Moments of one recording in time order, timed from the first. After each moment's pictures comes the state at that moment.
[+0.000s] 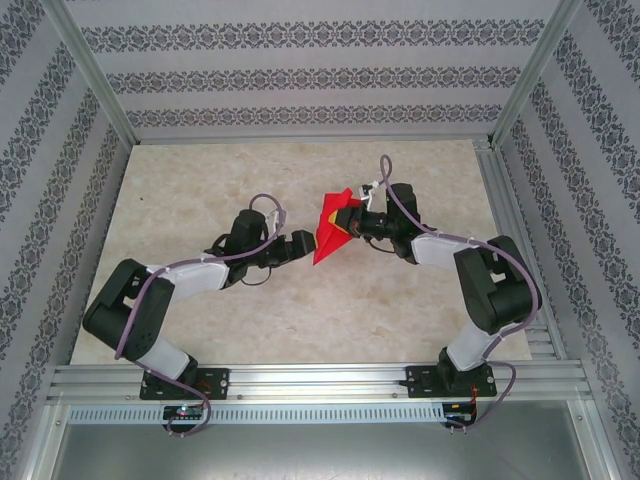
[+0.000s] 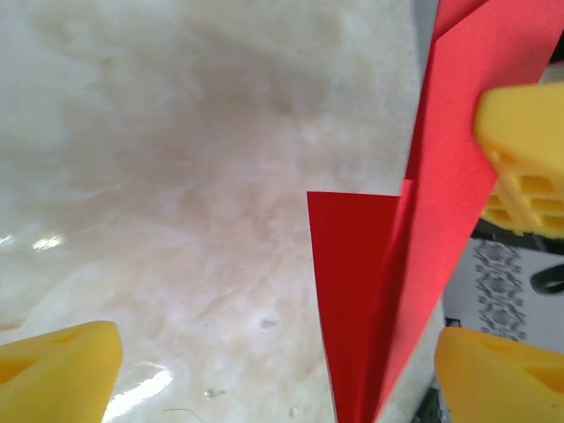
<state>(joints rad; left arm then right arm) -0.51 1.54 0.69 0.29 0.53 -0.88 0.35 1.68 0.81 0.47 -0.82 0.96</state>
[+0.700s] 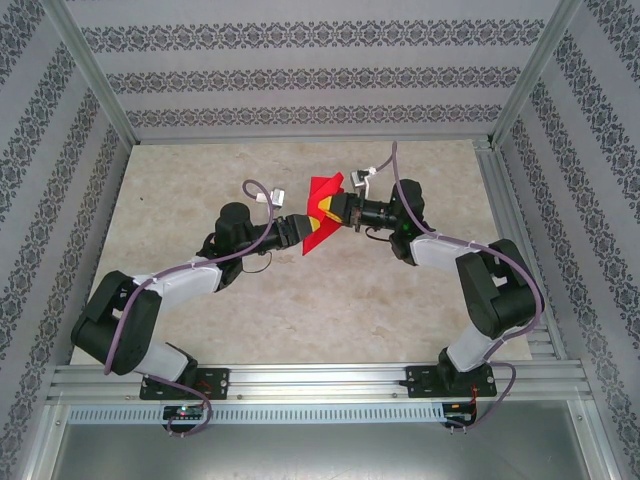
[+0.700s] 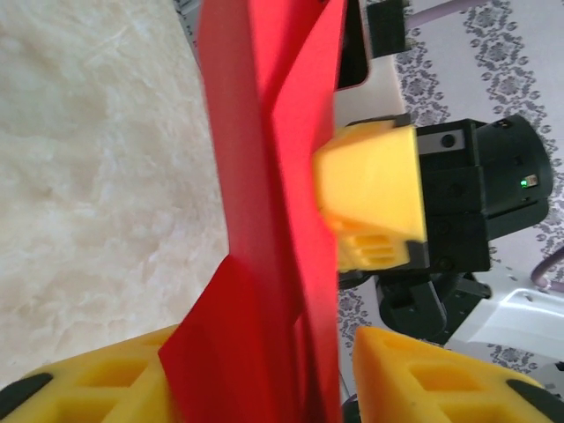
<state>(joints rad) -0.50 1.46 0.68 0.66 0.70 -1.03 0.39 1.67 0.82 0.85 -0.97 1.29</state>
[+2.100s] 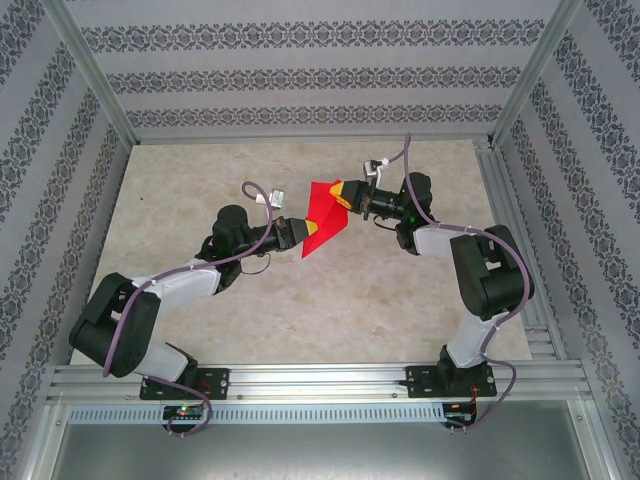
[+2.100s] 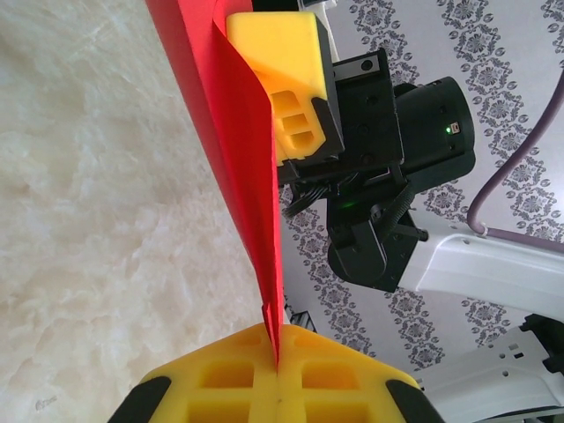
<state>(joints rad) -0.50 1.45 0.65 0.69 0.72 -1.04 0.28 1.78 0.88 0.97 -0.99 1.37</state>
